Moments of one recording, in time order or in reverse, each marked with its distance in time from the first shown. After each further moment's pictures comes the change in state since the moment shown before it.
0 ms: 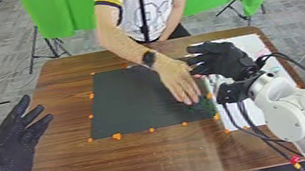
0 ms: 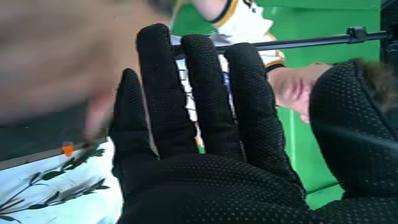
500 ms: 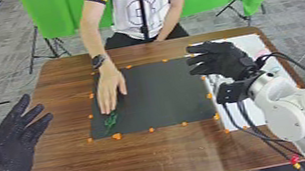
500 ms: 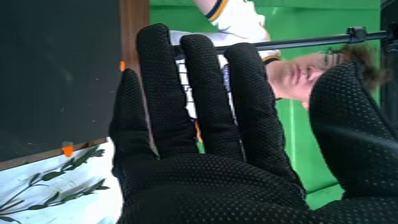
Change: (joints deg) left arm -0.4 0.0 0.0 0.0 0.0 0.0 -0.2; right arm 0.1 0.0 0.0 0.0 0.1 0.0 0.0
